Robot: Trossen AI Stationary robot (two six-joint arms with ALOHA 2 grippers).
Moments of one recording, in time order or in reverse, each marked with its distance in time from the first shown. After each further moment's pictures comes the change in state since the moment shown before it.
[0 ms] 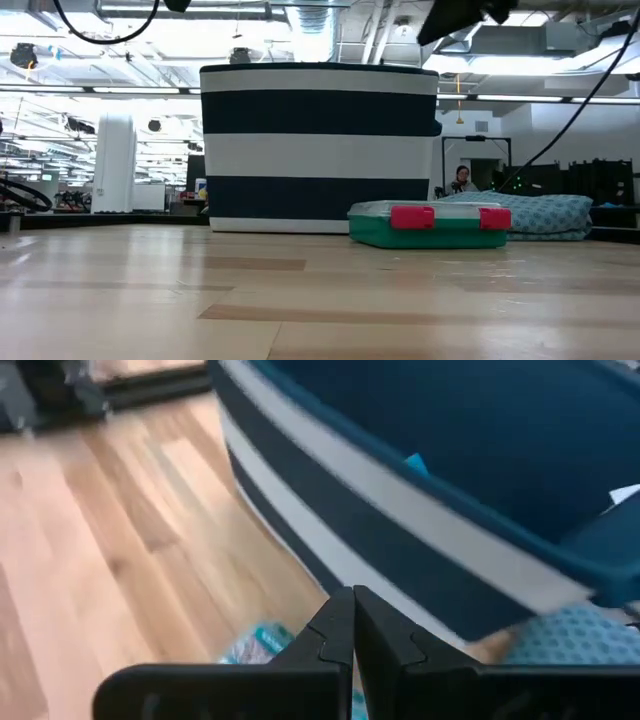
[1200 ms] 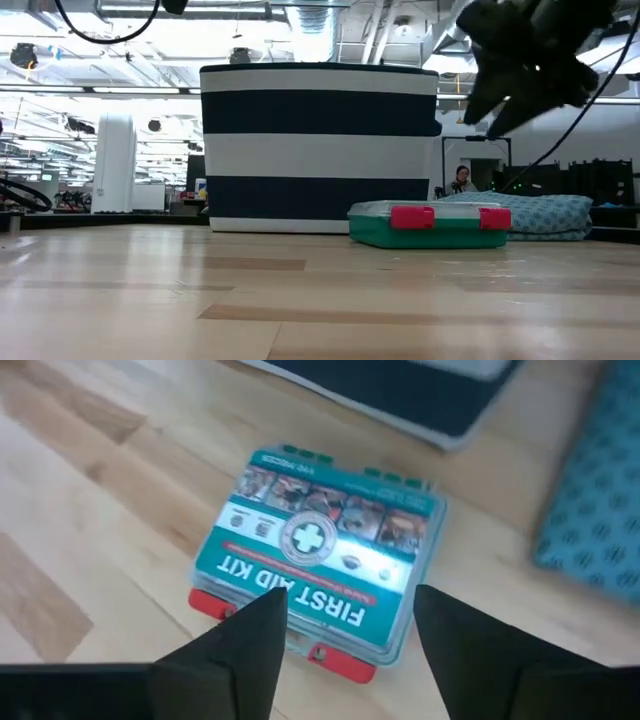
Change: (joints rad) left arm 0.000 0.000 0.000 0.033 -0.158 -0.008; right arm 0.084 0.000 -0.289 0.012 -0.229 0.673
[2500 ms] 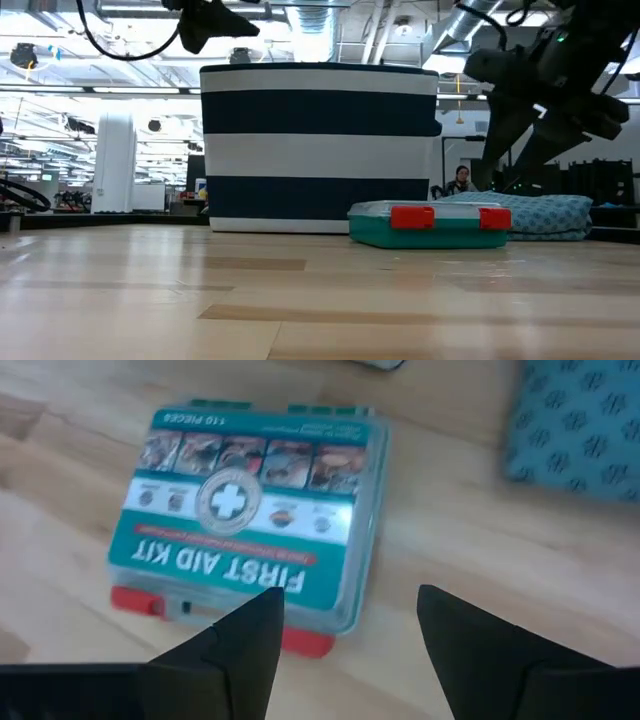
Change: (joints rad) left arm 0.051 0.198 0.001 -0.074 0.045 0.064; right arm -0.016 0.000 -0.130 0.043 -0.081 0.228
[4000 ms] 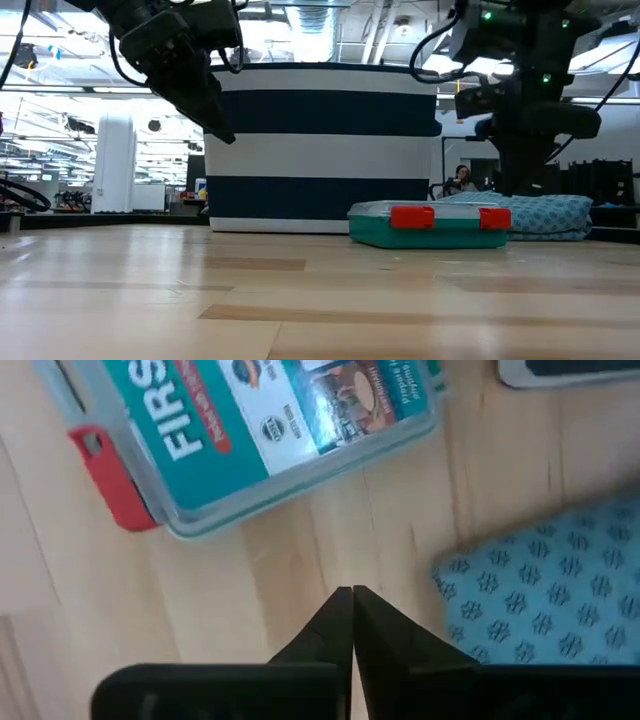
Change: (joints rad) left arm 0.004 0.261 0.000 -0.269 0.042 0.047; right arm -0.357 0.000 0.000 -0.071 -0.326 -1.330
